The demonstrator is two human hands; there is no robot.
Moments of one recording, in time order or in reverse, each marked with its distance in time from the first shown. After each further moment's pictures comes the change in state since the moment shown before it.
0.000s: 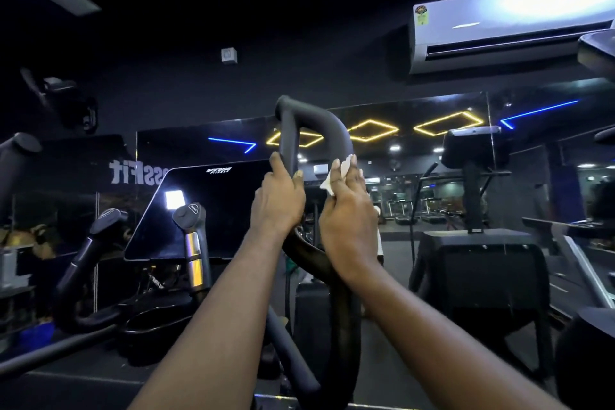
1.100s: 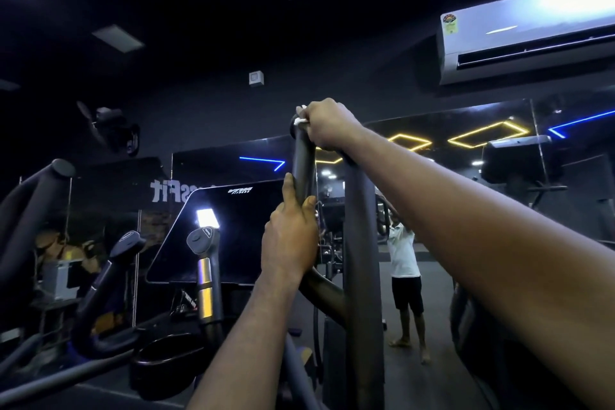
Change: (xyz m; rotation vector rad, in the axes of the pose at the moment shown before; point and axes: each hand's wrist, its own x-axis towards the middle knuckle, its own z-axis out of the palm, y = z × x) left_hand -0.008 -0.012 0.016 -0.046 0.105 0.020; right_hand 0.207 -0.042 0.021 -0.278 -0.394 -0.301
